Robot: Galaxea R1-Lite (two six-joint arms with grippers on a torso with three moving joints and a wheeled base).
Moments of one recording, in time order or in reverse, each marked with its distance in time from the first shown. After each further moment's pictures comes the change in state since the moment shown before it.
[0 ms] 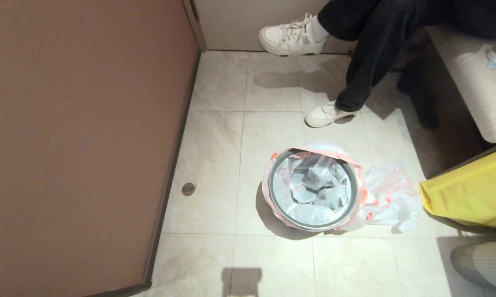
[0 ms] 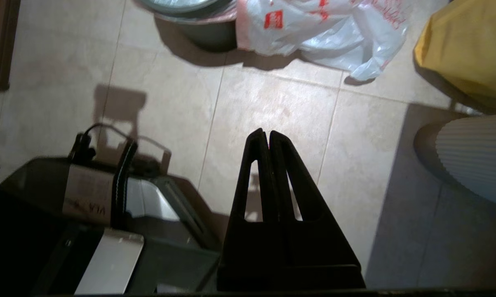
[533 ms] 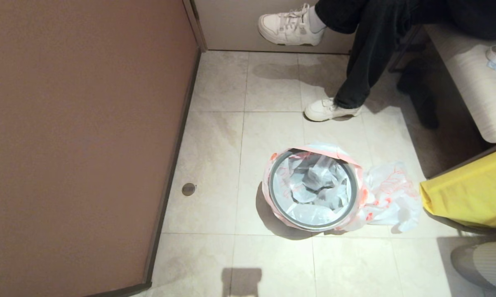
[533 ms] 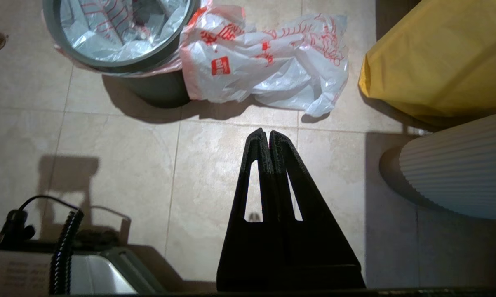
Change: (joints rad) left arm 0.002 0.000 0.000 -0.002 0.001 -0.004; right arm 0.010 -0.183 0.320 -0.363 -0.172 0.072
